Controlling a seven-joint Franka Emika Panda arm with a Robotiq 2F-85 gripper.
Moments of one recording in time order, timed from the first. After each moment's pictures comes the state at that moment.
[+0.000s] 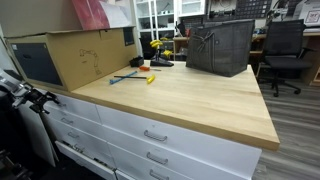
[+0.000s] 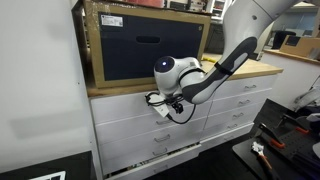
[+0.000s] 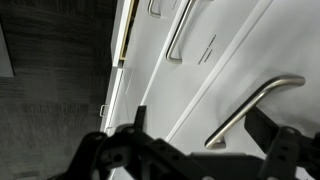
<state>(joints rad) 0.99 0.86 -0.26 -1.75 -0.60 2.44 2.60</state>
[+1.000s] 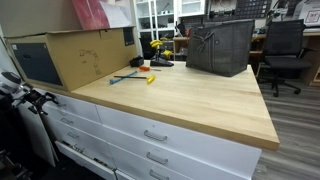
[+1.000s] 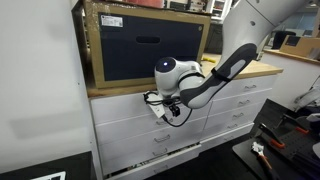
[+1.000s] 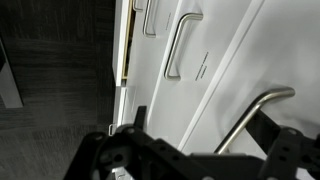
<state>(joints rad) 1.12 0.90 -0.40 -1.77 -0.39 2.56 2.60</state>
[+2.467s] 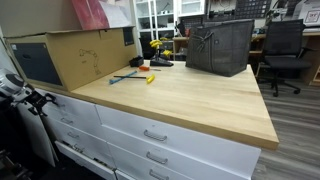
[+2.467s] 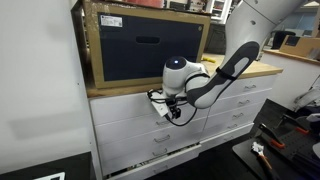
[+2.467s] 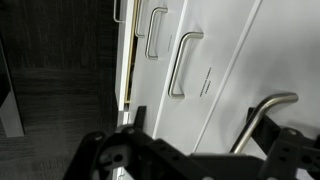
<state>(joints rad) 1.06 0.87 -0.35 -1.86 -0.39 2.74 2.60</state>
